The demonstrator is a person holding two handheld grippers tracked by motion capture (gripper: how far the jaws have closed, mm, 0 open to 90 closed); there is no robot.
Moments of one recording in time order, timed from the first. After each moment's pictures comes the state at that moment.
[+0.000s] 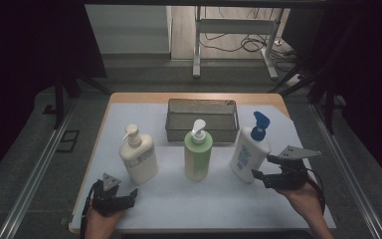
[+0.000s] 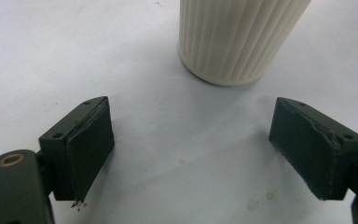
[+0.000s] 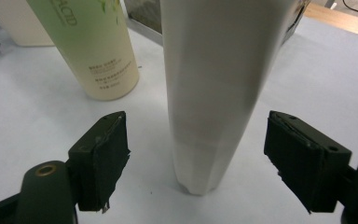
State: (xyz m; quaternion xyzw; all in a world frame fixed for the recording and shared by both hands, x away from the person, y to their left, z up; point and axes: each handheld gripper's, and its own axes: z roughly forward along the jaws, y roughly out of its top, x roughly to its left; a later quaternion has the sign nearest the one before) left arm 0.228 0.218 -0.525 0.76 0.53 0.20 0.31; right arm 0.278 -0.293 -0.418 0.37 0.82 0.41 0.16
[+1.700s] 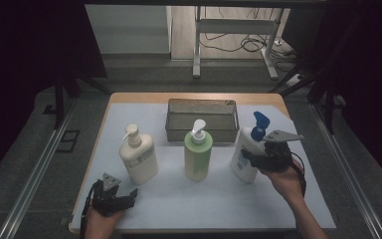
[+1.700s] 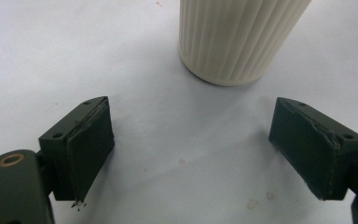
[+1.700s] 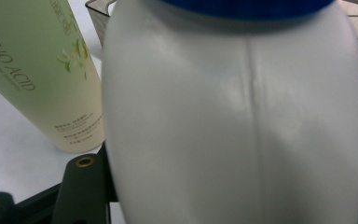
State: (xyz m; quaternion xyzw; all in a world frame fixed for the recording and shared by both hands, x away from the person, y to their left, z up) left arm 0.228 0.218 -0.525 0.76 0.53 0.20 0.31; right arm 0.316 -0.259 -0.408 0.39 0.80 0.40 0.20
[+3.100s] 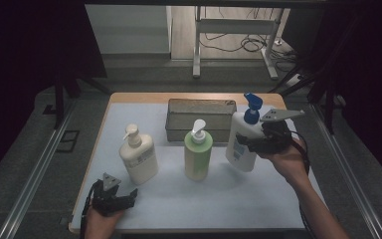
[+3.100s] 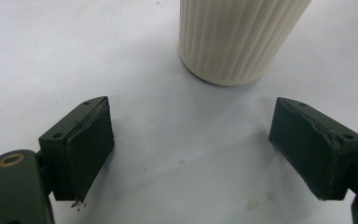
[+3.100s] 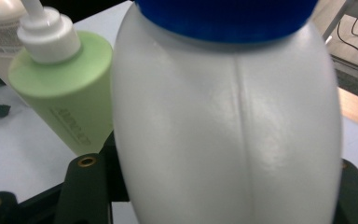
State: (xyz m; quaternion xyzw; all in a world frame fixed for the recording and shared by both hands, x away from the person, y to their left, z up) left arm 0.228 0.218 -0.525 0.76 0.53 0.20 0.31; right arm 0.331 -0.238 -0.342 0.35 0.82 0.41 0.18
